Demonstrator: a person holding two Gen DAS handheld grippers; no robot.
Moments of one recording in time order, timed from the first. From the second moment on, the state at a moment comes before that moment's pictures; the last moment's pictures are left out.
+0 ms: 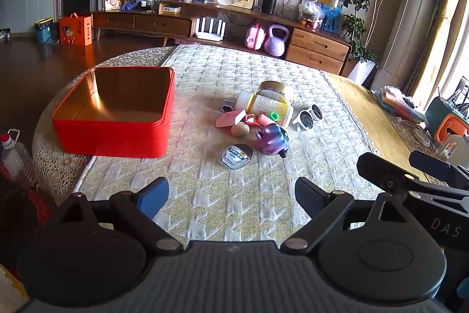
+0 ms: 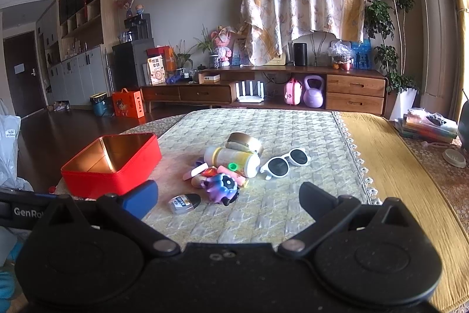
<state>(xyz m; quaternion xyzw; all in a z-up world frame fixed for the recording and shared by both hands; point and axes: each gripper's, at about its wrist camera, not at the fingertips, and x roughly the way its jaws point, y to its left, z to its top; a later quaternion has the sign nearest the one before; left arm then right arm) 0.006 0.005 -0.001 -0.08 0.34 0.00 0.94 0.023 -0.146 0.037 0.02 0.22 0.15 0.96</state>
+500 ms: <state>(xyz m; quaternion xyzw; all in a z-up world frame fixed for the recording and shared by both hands) 0.054 0.012 -0.020 -0.05 0.32 -0.03 0.95 0.078 -0.146 0.025 0.00 0.26 0.17 0.95</state>
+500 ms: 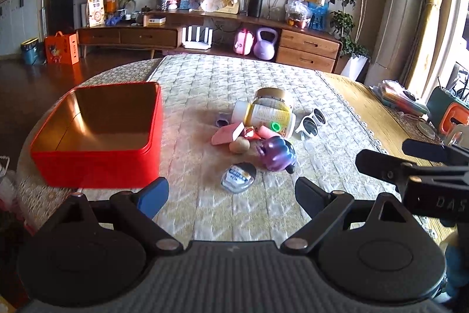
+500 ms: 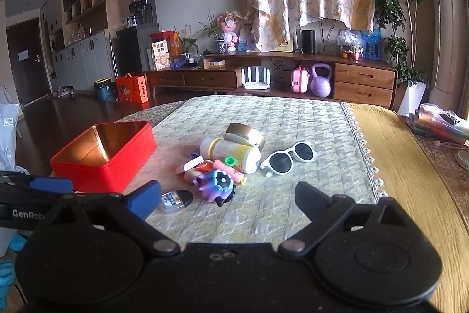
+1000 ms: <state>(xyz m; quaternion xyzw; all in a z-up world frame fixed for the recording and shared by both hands) 0.133 0.012 -0.079 0.00 0.35 -0.07 0.93 0.180 -0.115 -0.006 -0.01 0.36 0.22 0.90</state>
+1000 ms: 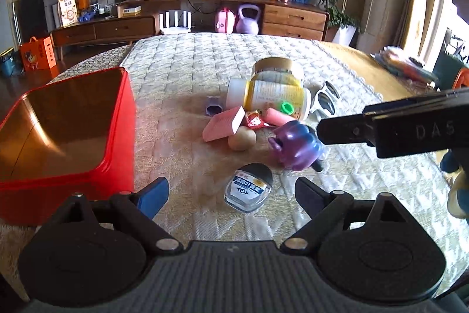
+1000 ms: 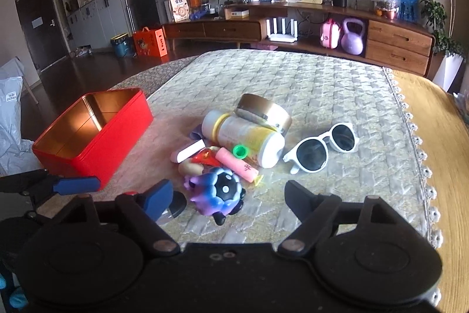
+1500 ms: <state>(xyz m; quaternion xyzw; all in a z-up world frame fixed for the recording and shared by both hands) 0.157 0.002 -0.103 0.02 0.36 -0.10 0.93 0.209 -0.109 -0.036 0.02 0.43 0.22 0.87</state>
